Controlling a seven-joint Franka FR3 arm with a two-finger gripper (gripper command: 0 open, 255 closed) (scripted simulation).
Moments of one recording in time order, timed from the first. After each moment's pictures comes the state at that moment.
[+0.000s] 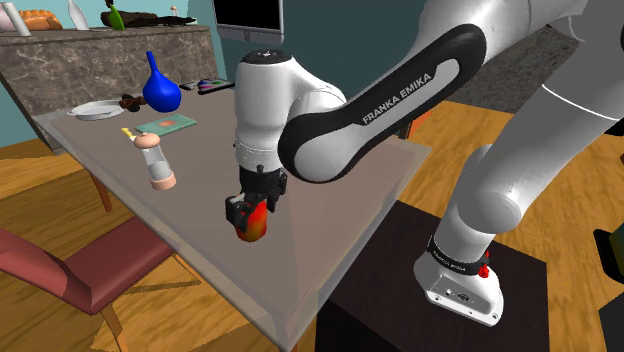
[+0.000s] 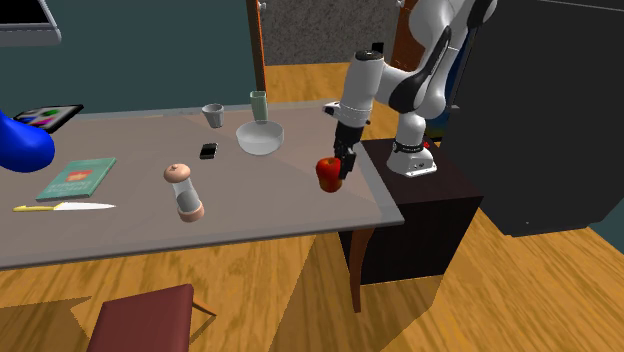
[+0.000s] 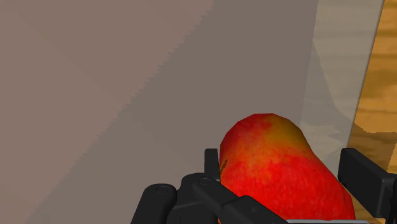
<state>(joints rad) 0.07 -0.27 0.63 -2.44 0.11 2.38 0.63</state>
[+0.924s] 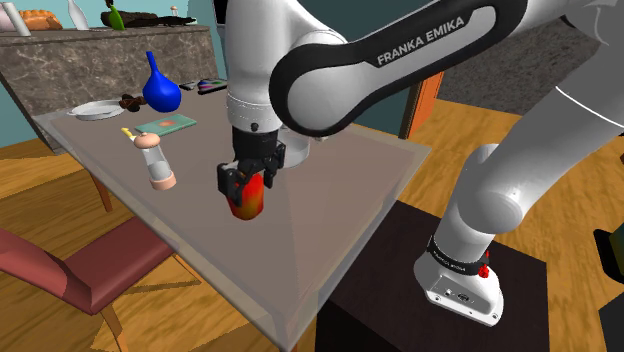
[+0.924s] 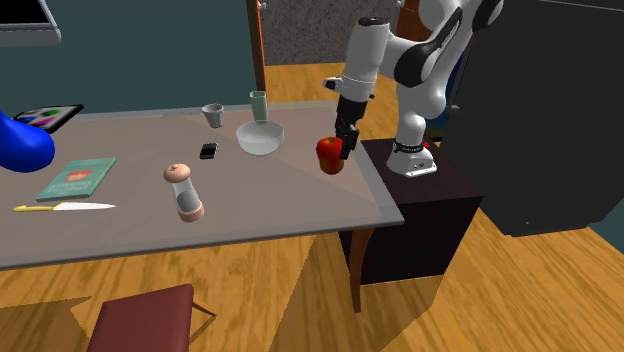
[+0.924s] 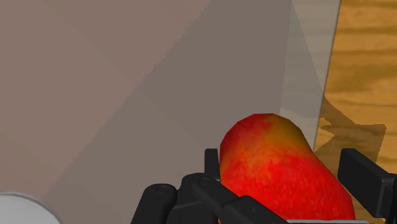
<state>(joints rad) 0.08 -0.36 0.58 -2.32 0.15 2.18 0.59</state>
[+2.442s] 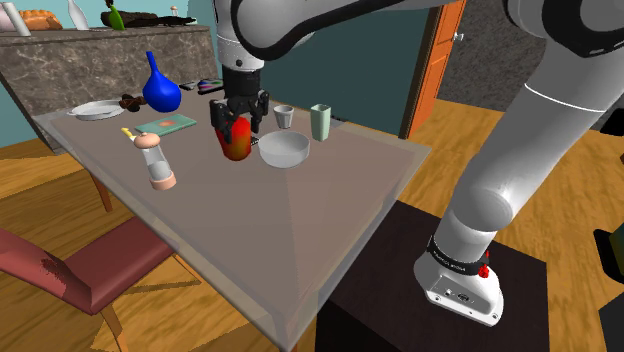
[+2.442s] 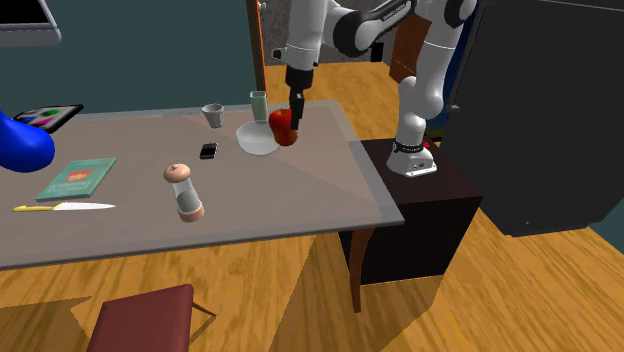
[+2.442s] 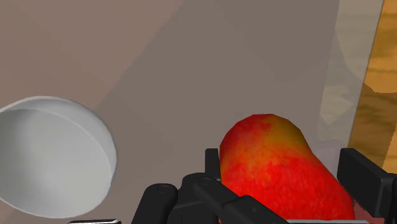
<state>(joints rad) -0.05 -0.15 0.44 -2.02 0.04 2.05 0.39</state>
